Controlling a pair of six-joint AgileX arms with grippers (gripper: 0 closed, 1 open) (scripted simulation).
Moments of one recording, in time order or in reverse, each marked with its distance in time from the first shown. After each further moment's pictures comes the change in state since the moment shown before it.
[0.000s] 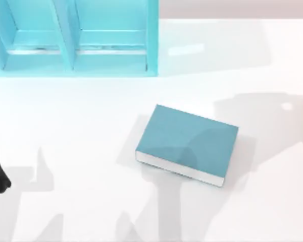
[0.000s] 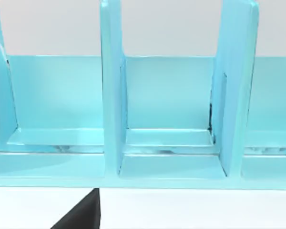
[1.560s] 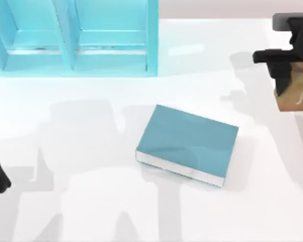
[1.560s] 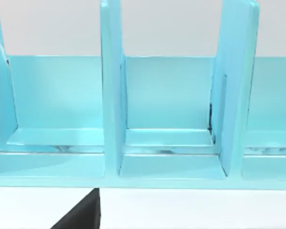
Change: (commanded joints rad) left arm 0.000 0.000 0.000 0.000 0.000 0.000; right arm 0.510 0.087 0.228 -0.474 0.110 0.512
